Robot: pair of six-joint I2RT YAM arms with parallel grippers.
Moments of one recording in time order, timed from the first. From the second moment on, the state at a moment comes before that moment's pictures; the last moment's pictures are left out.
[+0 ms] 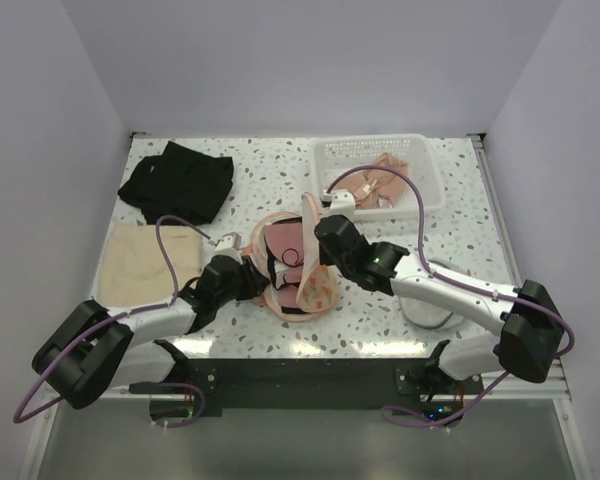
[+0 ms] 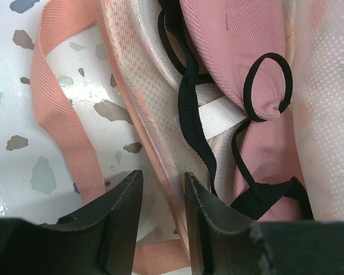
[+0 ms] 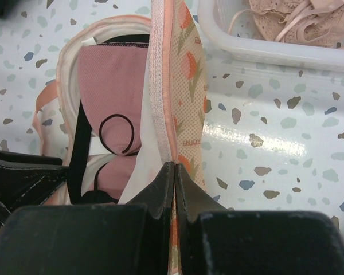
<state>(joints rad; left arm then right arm) -0.61 1.22 0.27 0.35 -0.07 -0.76 0.94 1.37 1.01 -0.32 0.54 0.53</state>
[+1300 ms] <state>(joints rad) -0.61 0.97 0.27 0.01 -0.22 -0.74 0.93 1.09 0.73 -0.57 0.65 0.69</state>
